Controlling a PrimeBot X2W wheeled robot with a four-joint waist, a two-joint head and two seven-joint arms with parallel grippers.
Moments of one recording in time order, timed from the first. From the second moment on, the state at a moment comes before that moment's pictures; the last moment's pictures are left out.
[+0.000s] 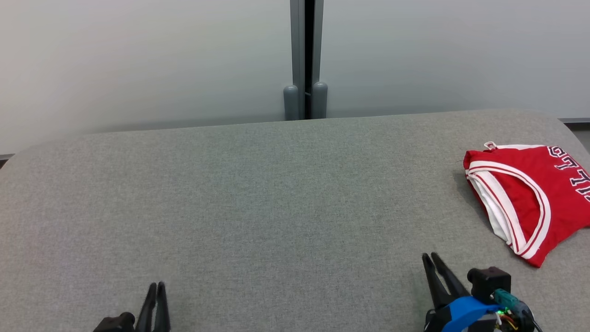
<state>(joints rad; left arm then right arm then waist) 0.04 0.05 -0.01 0.46 -0.23 -0.06 -0.26 -0.17 -0.05 0.08 0.63 0.17 0.13 -0.26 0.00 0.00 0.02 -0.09</state>
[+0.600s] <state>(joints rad) 0.03 0.05 0.02 0.43 -0.53 -0.07 -0.18 -0.16 -0.05 0.04 0.56 0.48 0.13 -0.18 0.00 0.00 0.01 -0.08</state>
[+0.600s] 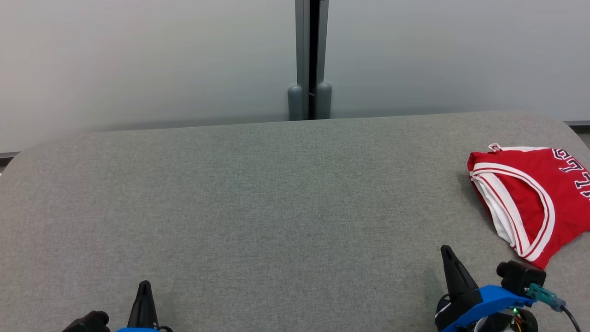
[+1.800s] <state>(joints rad) -0.03 0.05 0.05 0.35 -1.00 -0.10 -0.05 -0.14 -0.05 -0.03 0.42 0.97 0.13 -0.05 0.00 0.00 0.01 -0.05</state>
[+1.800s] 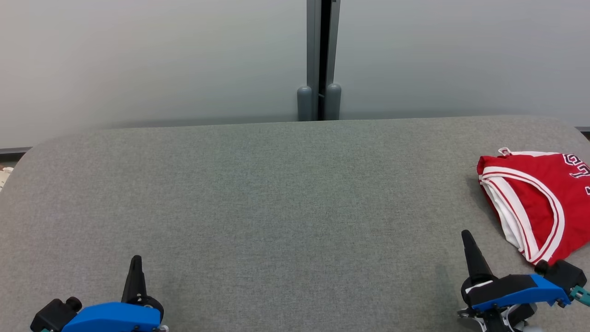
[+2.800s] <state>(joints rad) -0.06 0.05 0.08 0.30 -1.29 -0.11 0.03 -0.13 -0.05 -0.07 0.34 1.28 0.13 0.03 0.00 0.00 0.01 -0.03</state>
